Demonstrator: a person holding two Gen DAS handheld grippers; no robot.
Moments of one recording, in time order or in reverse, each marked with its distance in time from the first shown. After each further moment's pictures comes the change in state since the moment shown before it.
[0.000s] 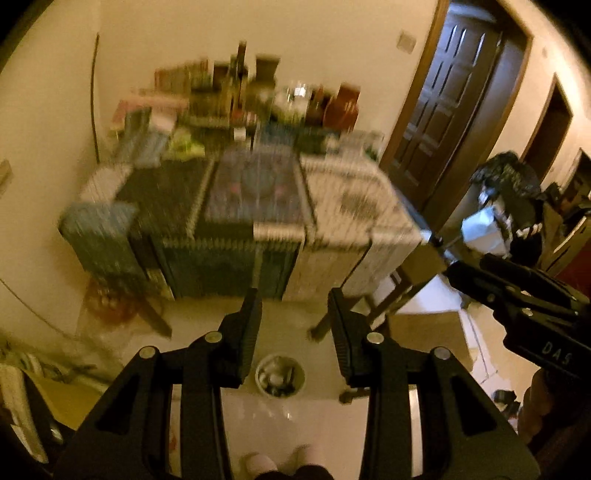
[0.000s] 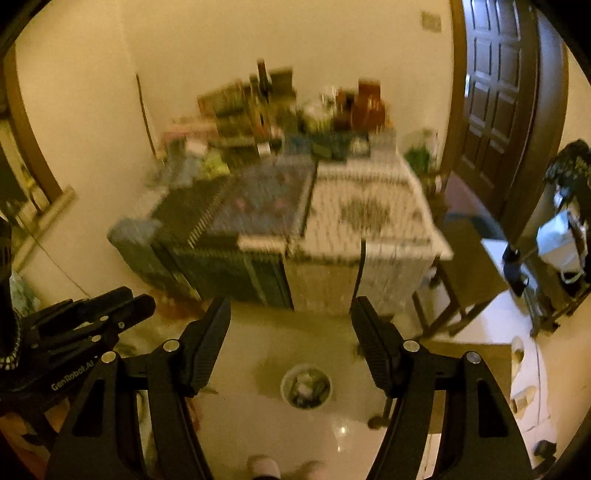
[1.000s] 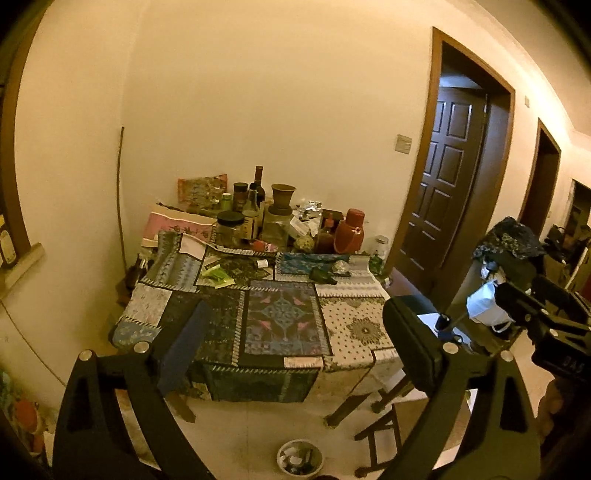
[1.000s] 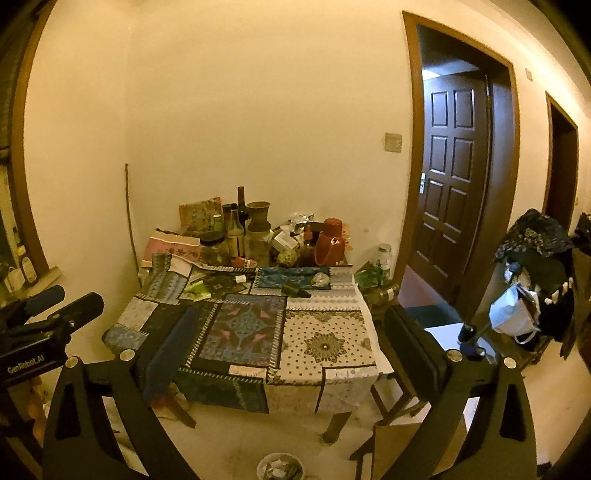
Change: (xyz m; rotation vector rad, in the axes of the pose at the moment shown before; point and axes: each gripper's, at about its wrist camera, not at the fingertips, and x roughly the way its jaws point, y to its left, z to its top) left arm -0.104 0.018 0.105 0.022 -0.342 0.057; right arm -0.077 0.015 0.085 -0.020 -0.335 -0.161
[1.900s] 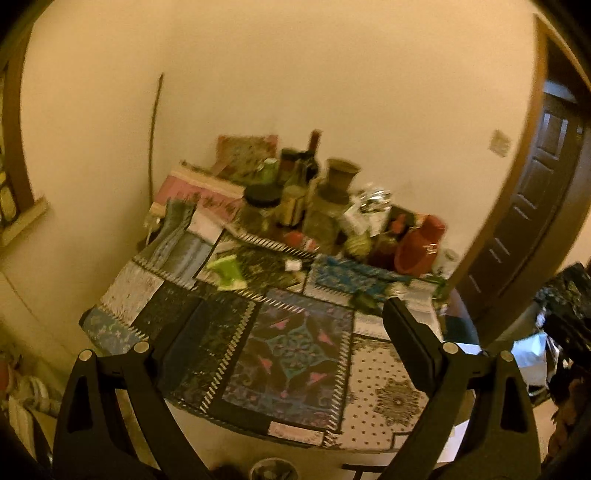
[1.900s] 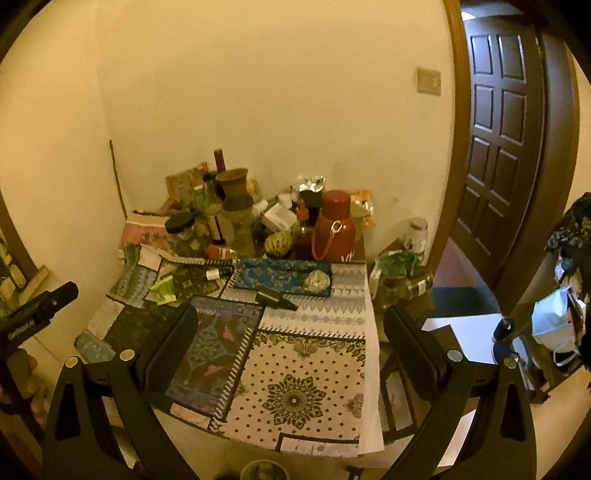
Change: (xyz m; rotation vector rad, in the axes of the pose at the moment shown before) left arm 0.225 0.005 0.057 -0.218 0.143 0.262; right arm 0.215 -0.105 0.068 0.001 0.226 0.152
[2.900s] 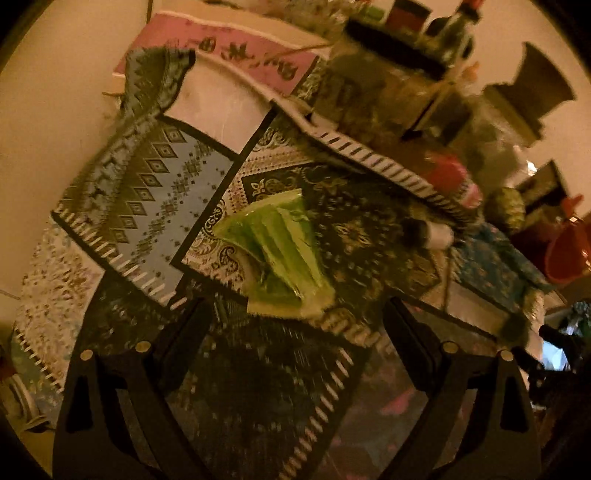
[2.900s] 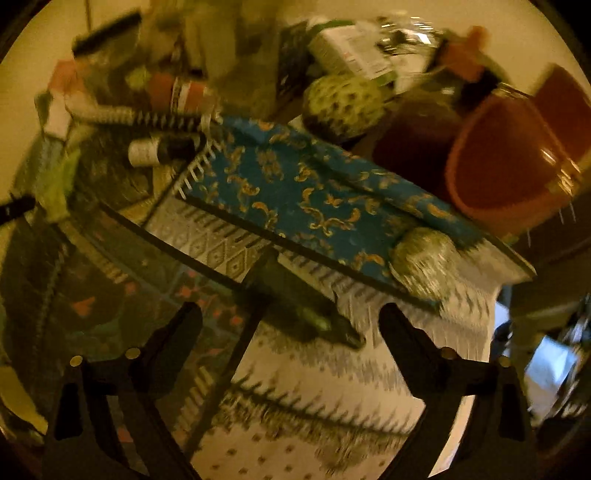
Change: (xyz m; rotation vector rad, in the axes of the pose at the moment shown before) left arm 0.353 0.132 0.013 -0.125 0.476 0.107; right arm 0.367 0.066 -0.007 -0.326 0.613 0.005
